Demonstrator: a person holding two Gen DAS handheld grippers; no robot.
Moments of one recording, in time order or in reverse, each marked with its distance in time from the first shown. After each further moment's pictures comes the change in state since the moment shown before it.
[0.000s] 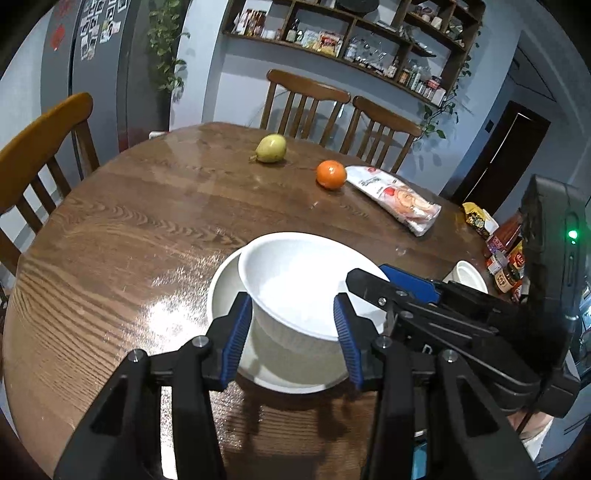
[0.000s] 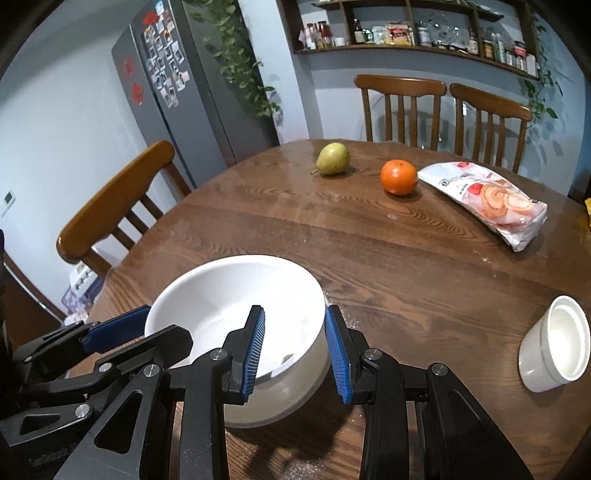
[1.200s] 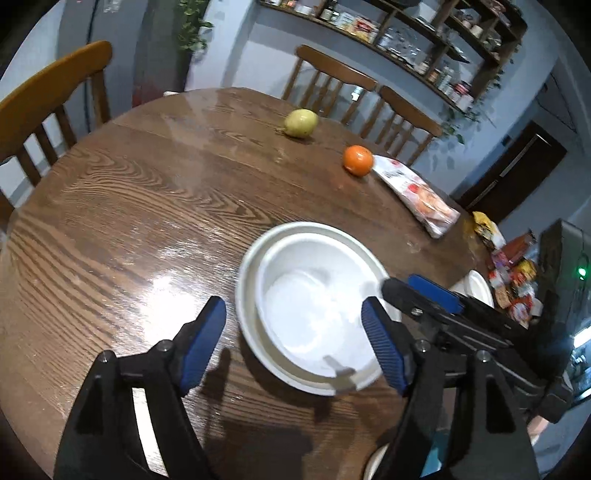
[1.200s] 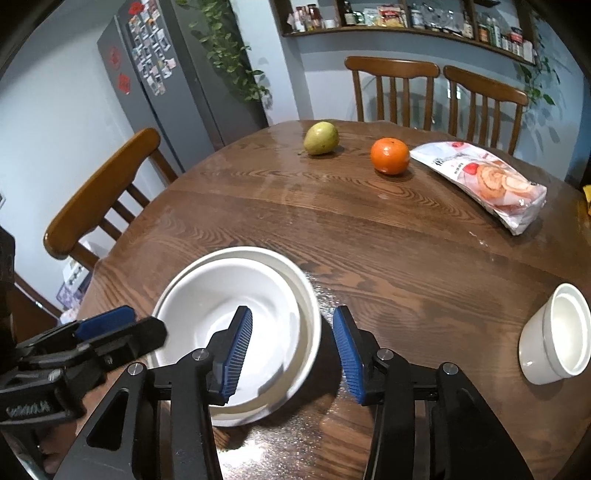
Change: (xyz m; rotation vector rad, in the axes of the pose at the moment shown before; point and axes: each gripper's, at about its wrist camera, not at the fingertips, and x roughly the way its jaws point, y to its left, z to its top) left arm 0.011 0.031 0.005 -0.141 0.084 0.007; right arm 0.013 -0.014 0.000 0.039 0.068 -0.028
